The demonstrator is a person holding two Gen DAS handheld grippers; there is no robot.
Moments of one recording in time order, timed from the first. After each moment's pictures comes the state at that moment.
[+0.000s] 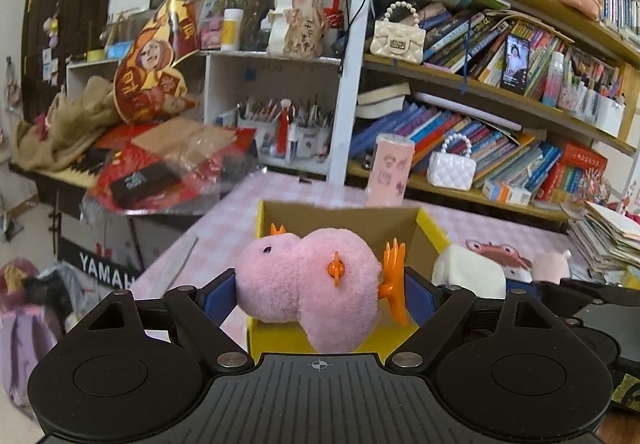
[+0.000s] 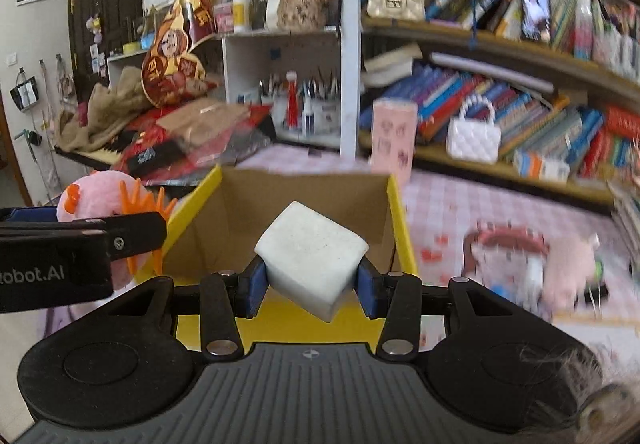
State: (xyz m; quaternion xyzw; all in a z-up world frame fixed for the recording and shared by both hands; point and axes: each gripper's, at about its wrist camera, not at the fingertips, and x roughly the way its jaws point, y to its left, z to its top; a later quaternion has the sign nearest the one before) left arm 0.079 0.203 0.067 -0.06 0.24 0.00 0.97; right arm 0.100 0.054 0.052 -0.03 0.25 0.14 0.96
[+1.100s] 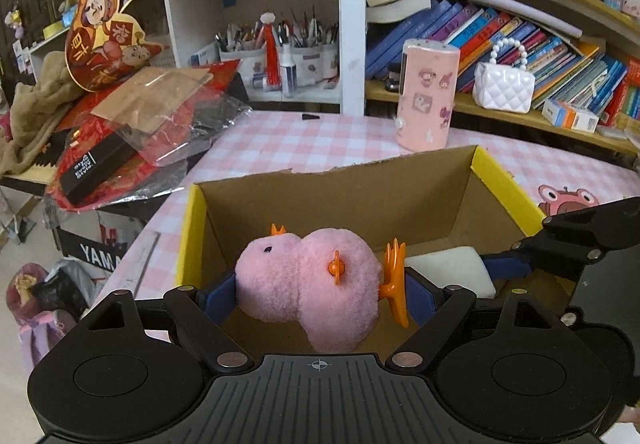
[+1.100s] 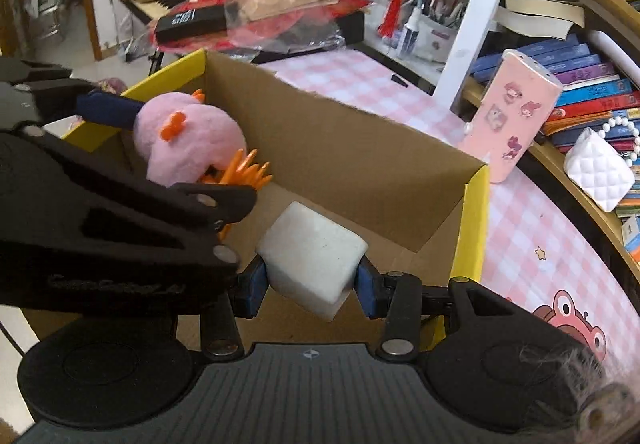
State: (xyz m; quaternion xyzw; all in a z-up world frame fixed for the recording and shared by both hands) left arm 0.250 0.175 -0.001 0.01 0.37 0.02 0.93; right arm 0.280 0.085 -0.014 -0.21 0.38 0.29 0.86
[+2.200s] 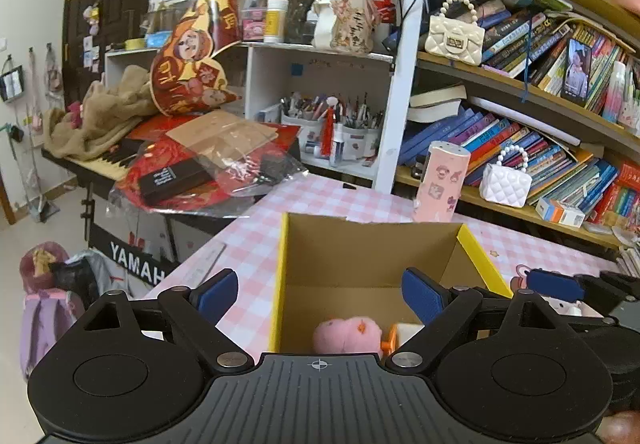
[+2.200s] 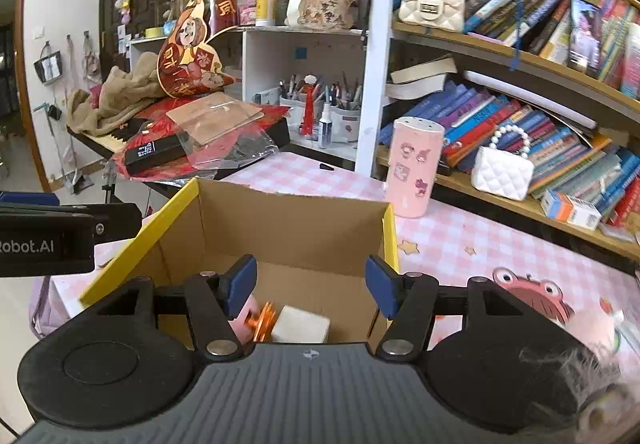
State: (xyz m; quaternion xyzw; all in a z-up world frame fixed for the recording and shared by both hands) left arm 0.121 0.203 0.061 -0.07 0.25 0.08 0.96; right arm 0.163 0.046 0.052 -0.07 0.25 0.19 0.95
